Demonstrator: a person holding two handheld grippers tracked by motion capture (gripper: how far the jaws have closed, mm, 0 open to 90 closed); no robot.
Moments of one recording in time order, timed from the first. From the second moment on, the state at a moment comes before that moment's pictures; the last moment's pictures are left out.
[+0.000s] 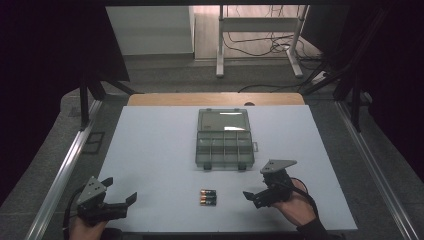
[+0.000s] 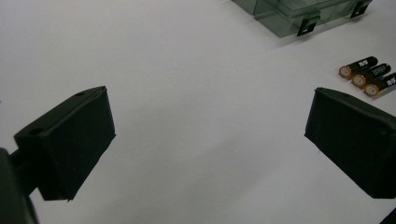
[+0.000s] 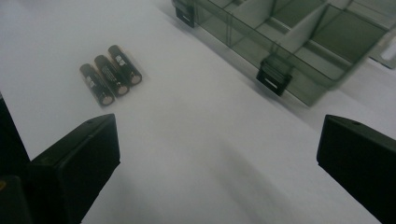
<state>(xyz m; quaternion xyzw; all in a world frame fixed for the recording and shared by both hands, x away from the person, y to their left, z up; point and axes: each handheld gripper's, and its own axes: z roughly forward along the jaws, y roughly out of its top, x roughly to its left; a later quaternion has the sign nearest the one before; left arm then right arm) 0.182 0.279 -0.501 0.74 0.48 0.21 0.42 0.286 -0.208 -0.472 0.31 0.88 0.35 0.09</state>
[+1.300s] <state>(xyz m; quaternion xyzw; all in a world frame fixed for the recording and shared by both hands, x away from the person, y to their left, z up) 0.183 0.279 -0.501 0.74 0.48 0.21 0.42 0.317 -0.089 -0.487 0.18 0.95 0.25 0.02</state>
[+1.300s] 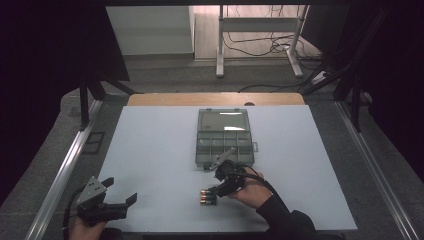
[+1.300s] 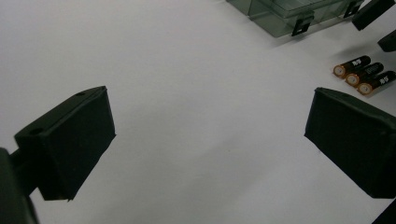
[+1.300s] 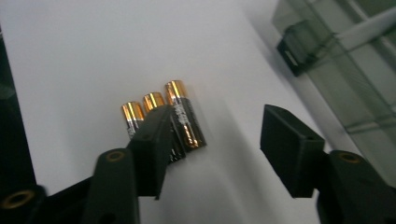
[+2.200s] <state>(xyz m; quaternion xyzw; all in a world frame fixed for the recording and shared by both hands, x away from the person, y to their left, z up) 0.183 0.280 -0.501 0.74 0.47 0.21 0.42 0.319 -0.066 -0.502 0.12 0.97 0.22 0.03</state>
